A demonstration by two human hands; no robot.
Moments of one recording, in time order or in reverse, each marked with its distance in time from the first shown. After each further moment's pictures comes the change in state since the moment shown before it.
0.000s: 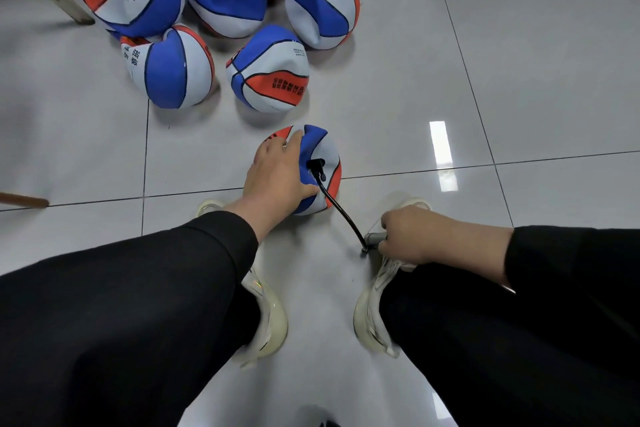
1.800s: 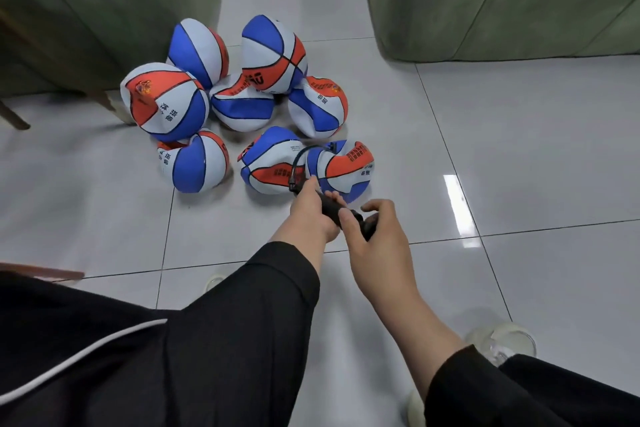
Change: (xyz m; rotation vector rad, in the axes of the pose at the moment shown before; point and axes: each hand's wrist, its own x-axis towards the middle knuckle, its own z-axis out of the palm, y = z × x) left_hand 0.051 0.129 -0.072 -2.044 -0.063 -0.979; right_hand -0.042 -0.026 -0.082 1.207 0.827 0.014
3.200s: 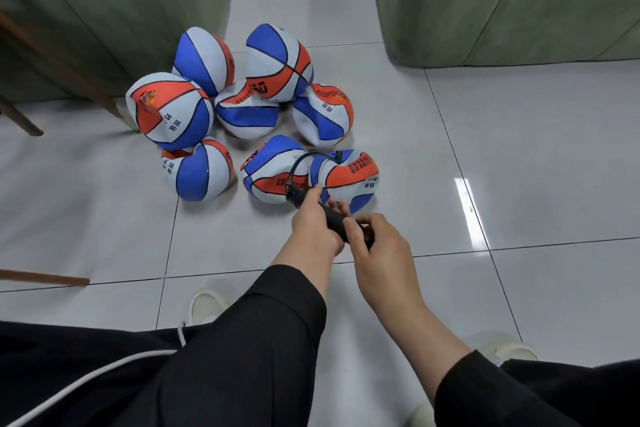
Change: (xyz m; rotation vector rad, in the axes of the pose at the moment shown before) left_hand -0.013 -0.005 0.012 -0.053 0.047 0.089; right_hand 0.026 0.011 -0.001 -0.111 -0.057 -0.071
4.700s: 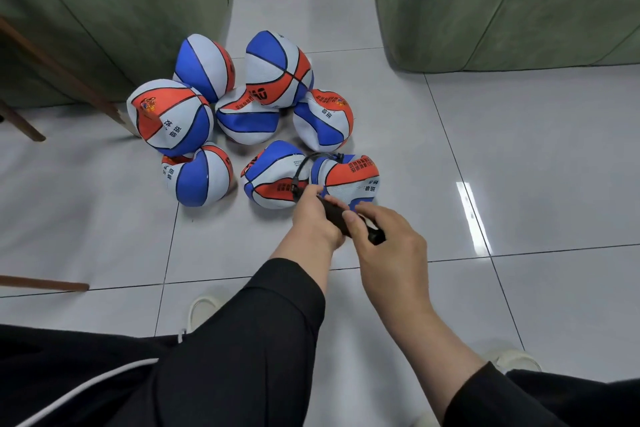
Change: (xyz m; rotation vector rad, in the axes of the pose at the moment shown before) left_hand 0.010 0.011 0.016 -0.090 -0.119 -0.085; right_hand 0.000 -0.021 -0.016 0.126 0.217 -0.149
